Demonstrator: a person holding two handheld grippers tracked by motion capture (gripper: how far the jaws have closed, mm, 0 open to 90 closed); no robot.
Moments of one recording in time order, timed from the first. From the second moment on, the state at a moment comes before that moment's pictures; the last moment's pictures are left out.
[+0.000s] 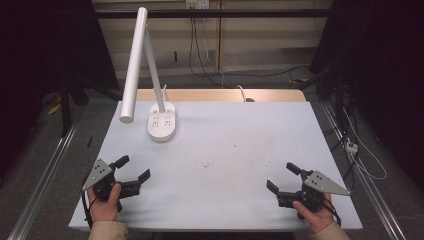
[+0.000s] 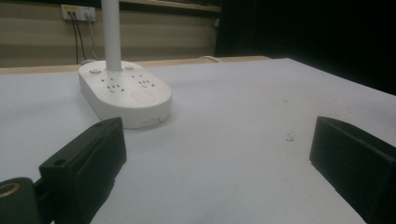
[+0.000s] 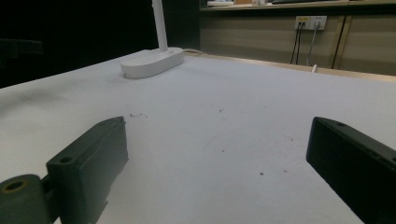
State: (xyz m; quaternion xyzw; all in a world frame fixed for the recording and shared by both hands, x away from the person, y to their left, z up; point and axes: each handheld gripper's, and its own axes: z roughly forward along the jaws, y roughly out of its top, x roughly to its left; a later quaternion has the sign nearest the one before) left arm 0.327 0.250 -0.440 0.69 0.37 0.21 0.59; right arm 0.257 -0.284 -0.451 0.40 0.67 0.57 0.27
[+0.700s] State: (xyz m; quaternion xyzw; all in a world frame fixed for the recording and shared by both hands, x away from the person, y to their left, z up) left arm 0.363 0.233 -0.431 0.69 0.39 0.20 0.58; right arm 0.253 -0.288 -0.449 0.40 0.67 0.57 0.28
